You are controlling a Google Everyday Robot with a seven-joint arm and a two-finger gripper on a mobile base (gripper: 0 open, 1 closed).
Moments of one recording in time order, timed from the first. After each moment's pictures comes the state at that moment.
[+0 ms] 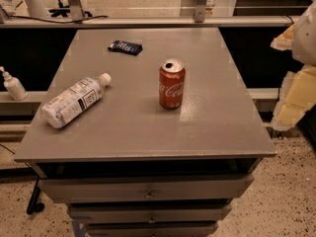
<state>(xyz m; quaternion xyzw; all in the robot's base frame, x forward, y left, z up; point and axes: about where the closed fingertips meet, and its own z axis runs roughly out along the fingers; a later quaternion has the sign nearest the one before) 0.438 -0.216 0.977 -0.60 0.78 -0.04 0.16</state>
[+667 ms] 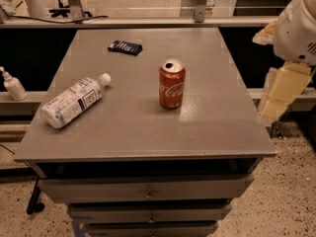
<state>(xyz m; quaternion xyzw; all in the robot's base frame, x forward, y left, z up) 0.454 -0.193 0.977 -0.63 0.75 -0.04 0.18</state>
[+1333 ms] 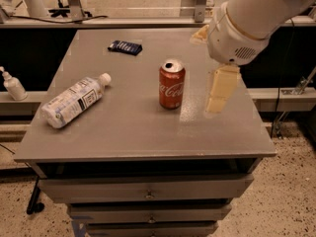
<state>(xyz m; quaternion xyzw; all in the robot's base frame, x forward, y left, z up) 0.495 -0.095 0.951 -0.73 0.65 0.00 0.22</state>
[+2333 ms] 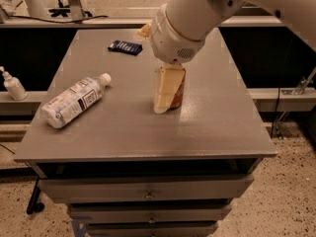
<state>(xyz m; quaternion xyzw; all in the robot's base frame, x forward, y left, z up) 0.514 0.019 0.947 -0.79 0.54 0.03 0.28</state>
